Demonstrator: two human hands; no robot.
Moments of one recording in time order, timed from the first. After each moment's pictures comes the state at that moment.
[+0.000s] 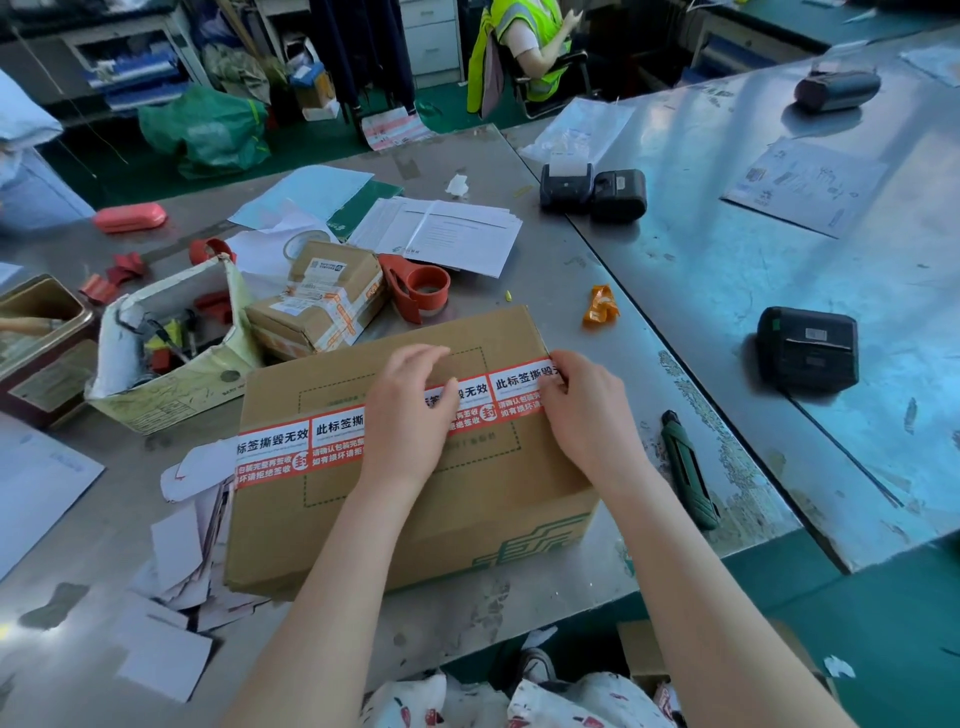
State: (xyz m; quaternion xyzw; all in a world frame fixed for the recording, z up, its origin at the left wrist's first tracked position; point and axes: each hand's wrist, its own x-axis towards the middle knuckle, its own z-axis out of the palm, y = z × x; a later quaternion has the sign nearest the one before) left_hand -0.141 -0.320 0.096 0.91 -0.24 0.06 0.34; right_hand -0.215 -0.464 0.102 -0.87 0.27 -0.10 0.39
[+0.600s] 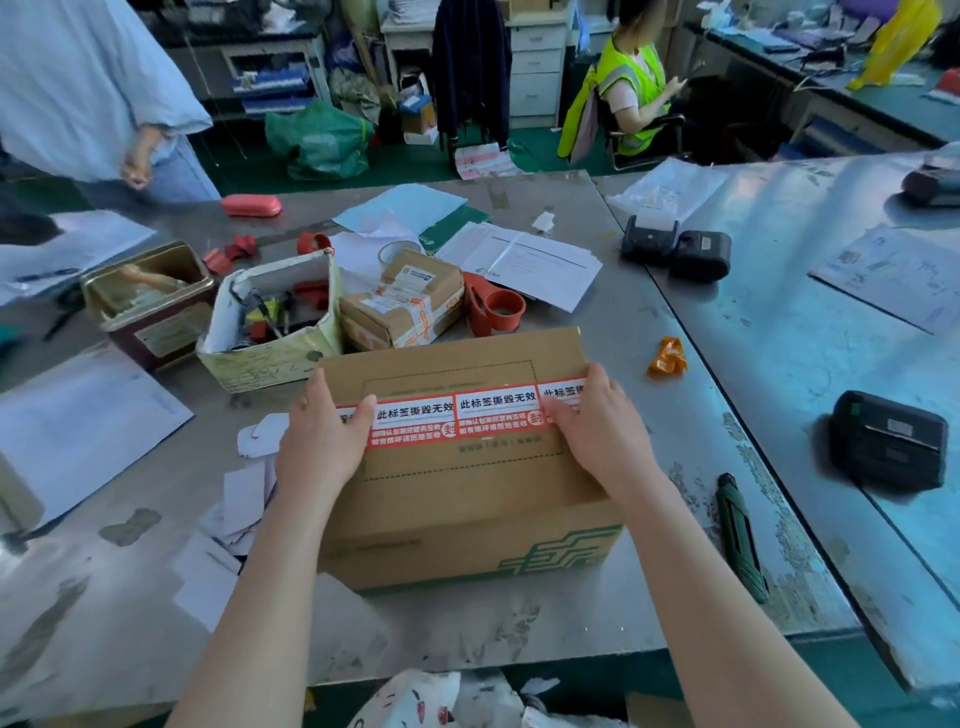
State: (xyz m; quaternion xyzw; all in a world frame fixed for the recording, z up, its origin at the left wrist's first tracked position) left_hand -0.124 -0.203 0.105 0.96 0.07 -0.03 0.27; right_hand -0.186 -0.435 0.108 -0.91 0.24 -0.03 0.33
